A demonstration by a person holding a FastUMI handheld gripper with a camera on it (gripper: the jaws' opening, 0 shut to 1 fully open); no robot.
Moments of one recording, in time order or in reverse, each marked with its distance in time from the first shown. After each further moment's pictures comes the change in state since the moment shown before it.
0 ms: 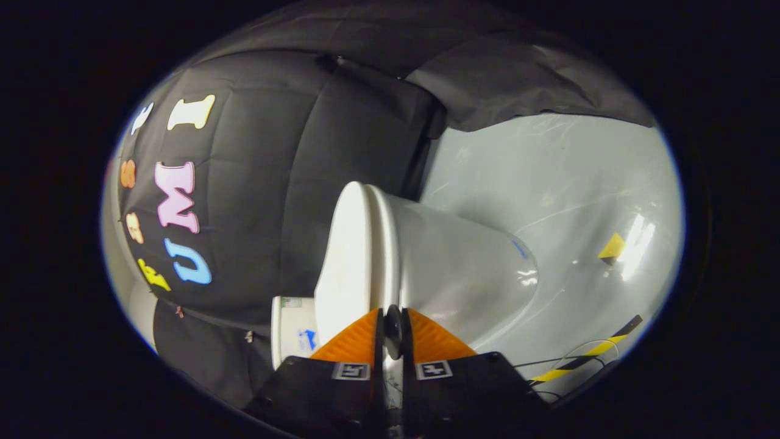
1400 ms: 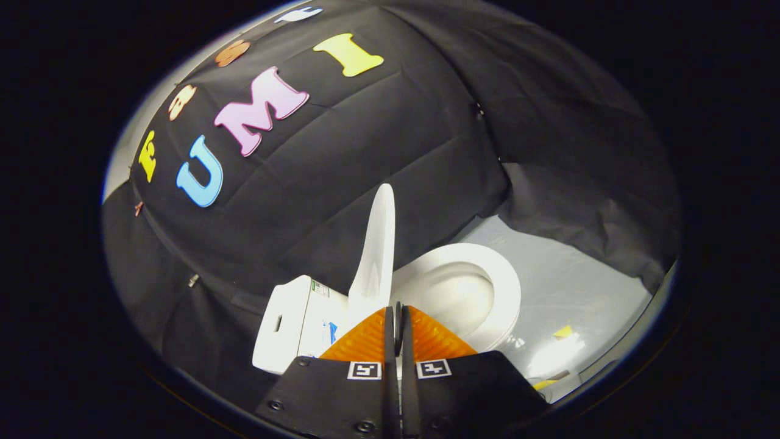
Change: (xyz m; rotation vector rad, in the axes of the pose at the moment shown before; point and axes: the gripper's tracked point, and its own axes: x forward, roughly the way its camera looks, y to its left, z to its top) arm -0.086 0.283 -0.080 -0.661 -0.212 -0.165
